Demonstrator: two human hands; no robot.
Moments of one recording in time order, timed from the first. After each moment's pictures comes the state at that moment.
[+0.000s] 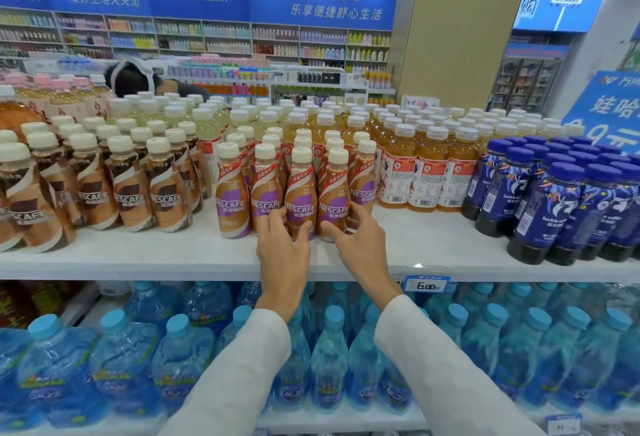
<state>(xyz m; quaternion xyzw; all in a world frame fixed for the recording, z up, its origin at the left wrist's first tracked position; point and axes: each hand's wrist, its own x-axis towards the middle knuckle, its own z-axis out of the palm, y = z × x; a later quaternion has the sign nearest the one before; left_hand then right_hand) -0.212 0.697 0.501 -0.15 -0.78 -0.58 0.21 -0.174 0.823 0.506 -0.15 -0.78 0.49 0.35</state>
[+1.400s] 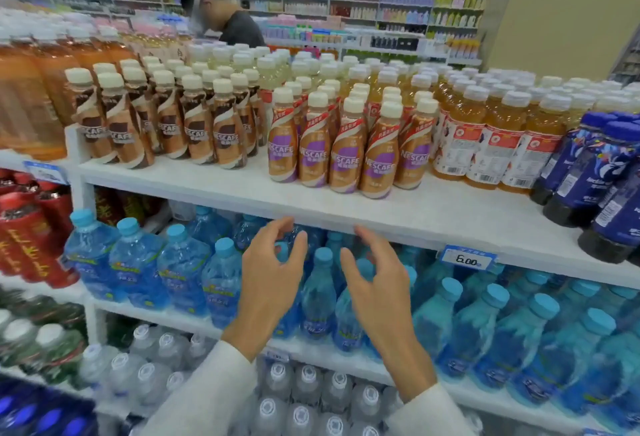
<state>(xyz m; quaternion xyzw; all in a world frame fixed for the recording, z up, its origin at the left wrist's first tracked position) -0.131 0.607 0.456 -0.11 -0.79 -0.58 0.18 -0.066 0.758 0.460 -0.06 -0.82 0.49 0.29</state>
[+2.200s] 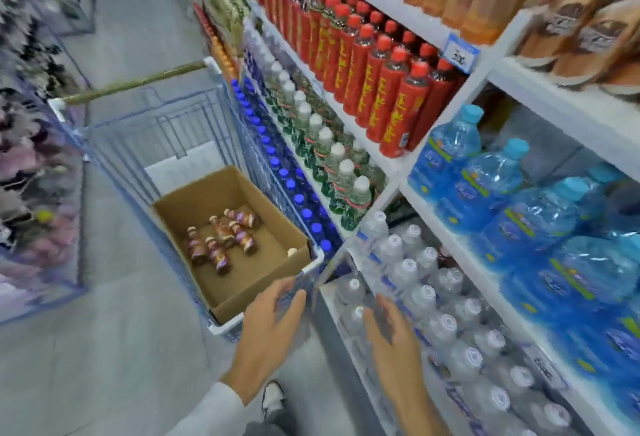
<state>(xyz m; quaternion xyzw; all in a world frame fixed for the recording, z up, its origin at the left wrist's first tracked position) 0.104 0.266 0.280 0.35 -0.75 -0.53 0.16 0.002 0.446 0.273 0.06 -0.83 0.52 -0.20</state>
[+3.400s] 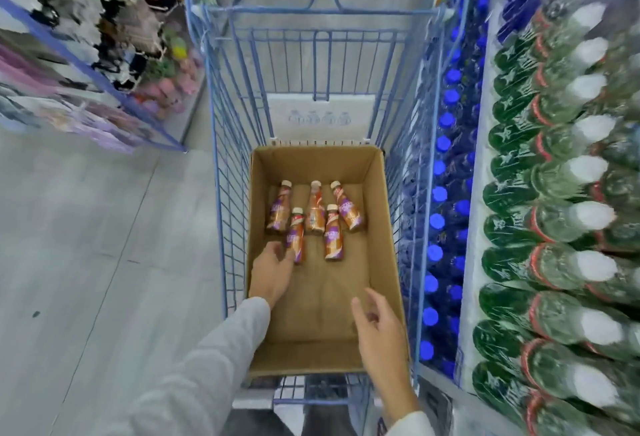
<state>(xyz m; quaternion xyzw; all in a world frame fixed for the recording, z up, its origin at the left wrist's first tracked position) 0.019 -0.075 0.059 0.73 -0.47 -0.50 0.07 -0.147 0.056 0.145 0.20 -0.82 0.22 -0.49</state>
